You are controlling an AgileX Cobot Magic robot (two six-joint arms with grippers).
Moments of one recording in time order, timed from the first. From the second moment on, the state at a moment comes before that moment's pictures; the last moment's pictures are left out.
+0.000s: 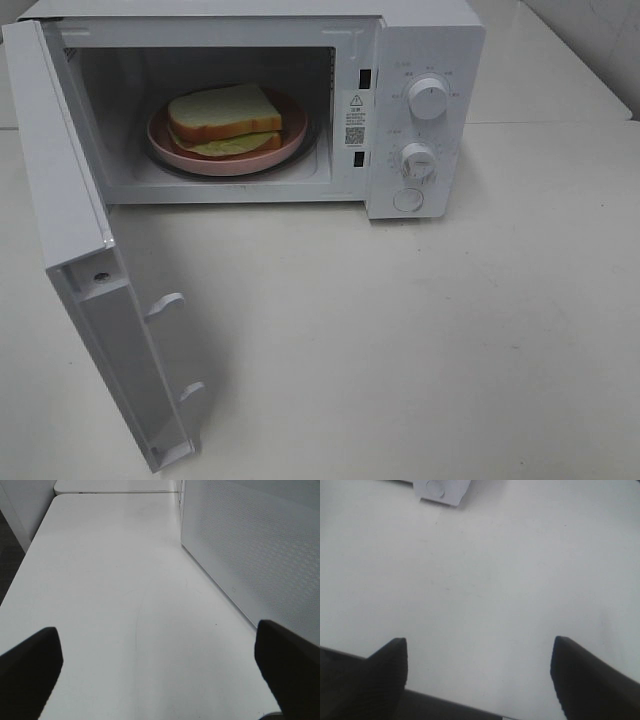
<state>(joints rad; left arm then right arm) -0.04 0.00 -0.52 0.03 1.07 -0.02 0.36 0.19 -0.64 -0.17 1.17 0.08</state>
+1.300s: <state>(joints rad) -0.04 0.00 -0.52 0.03 1.07 -0.02 0.14 0.00 -0.50 -0.08 1.01 0.06</state>
